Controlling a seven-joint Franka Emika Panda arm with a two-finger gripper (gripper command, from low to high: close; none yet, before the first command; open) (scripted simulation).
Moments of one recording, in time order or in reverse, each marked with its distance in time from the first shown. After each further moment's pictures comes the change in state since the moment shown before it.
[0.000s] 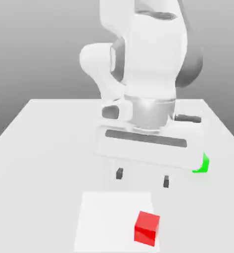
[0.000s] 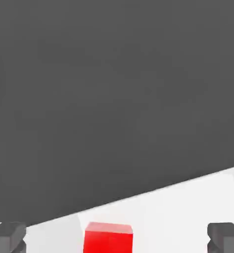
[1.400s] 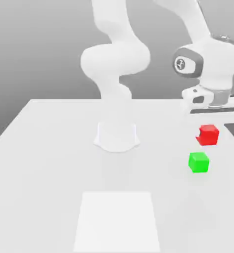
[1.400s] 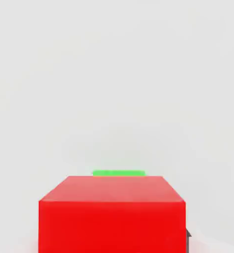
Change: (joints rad) arm 0.608 -0.342 0.387 -0.443 0.427 0.021 0.169
